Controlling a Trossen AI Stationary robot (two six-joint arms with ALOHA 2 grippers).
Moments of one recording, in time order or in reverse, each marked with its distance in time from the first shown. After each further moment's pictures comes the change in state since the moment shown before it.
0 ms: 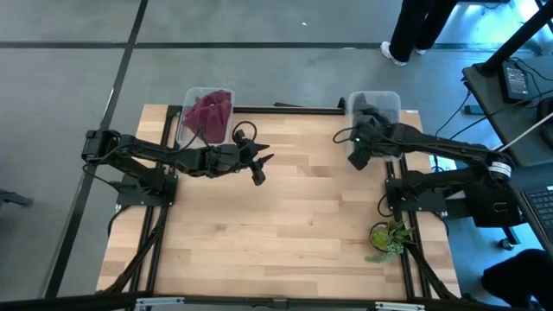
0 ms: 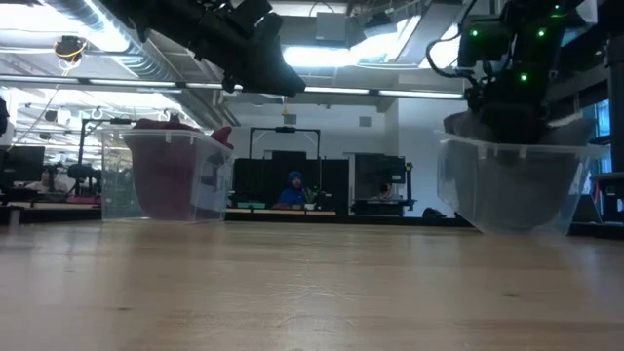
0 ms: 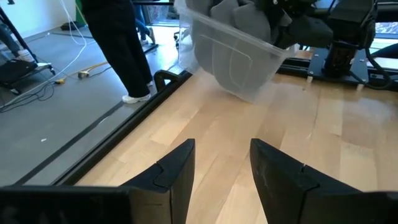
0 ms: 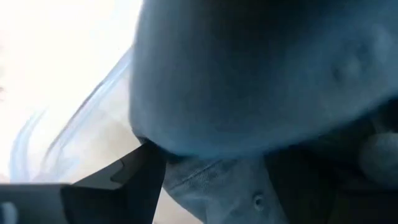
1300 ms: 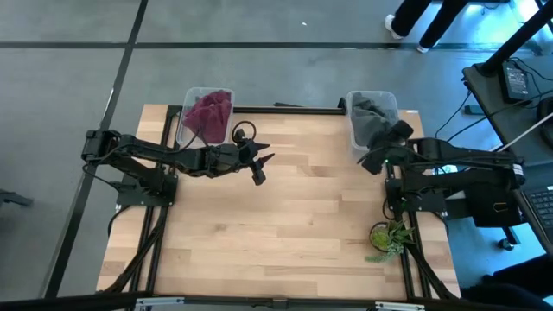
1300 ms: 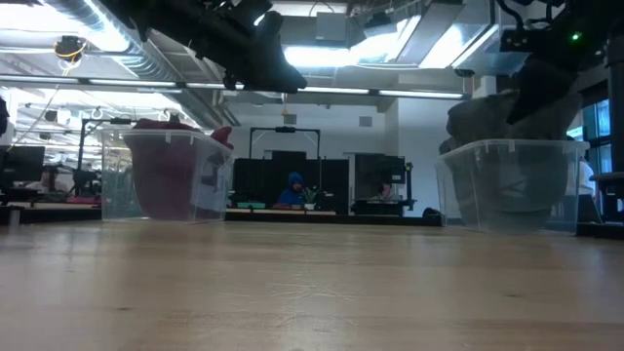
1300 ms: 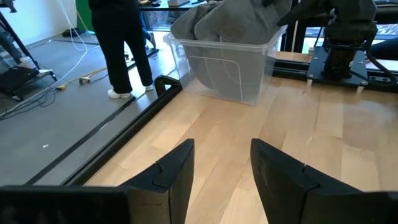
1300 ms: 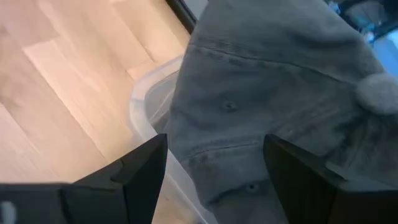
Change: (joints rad) left arm 0.000 0.000 0.000 0.019 0.000 0.026; right arm 0.324 -0.323 -0.026 -0.058 0.333 -0.070
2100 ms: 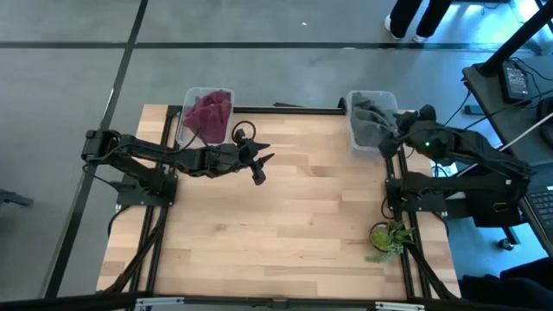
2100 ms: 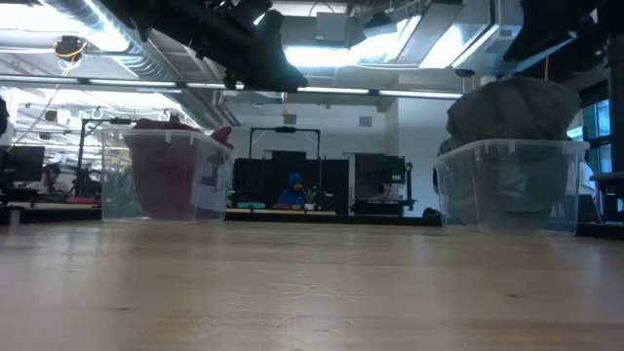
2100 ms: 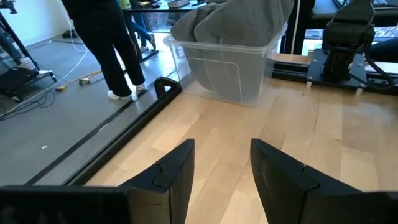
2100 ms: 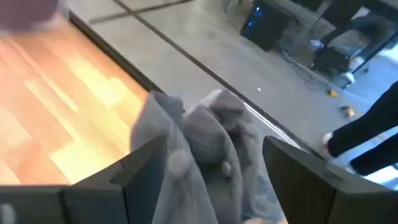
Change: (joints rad) left arm 0.000 0.000 0.000 0.007 0.000 0.000; right arm -0.096 -0.113 0.225 0.052 -0.012 -0.071
